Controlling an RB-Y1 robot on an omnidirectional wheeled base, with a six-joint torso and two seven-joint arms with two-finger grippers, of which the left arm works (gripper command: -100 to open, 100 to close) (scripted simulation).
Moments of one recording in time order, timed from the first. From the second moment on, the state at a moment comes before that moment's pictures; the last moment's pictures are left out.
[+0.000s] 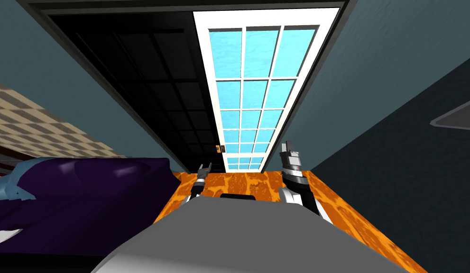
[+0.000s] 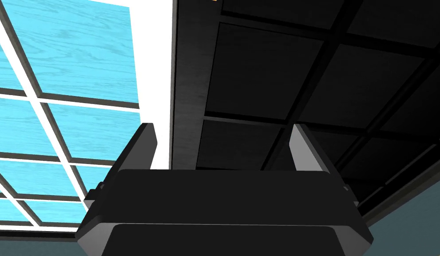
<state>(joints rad) 0.19 0.09 0.22 -1.07 -0.18 -0.79 -1.12</state>
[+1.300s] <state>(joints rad) 0.18 0.09 0.29 -0.89 -0.21 -0.81 -1.28</state>
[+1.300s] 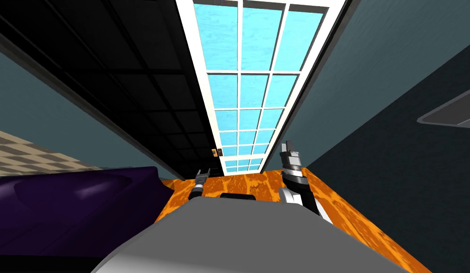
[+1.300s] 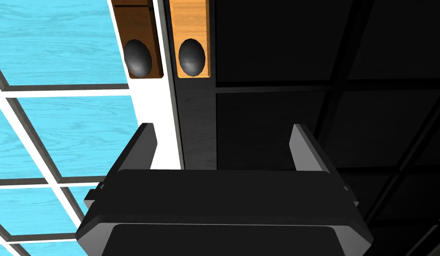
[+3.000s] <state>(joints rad) 0.26 0.12 0.55 -0.72 -0.09 -0.78 -1.40</state>
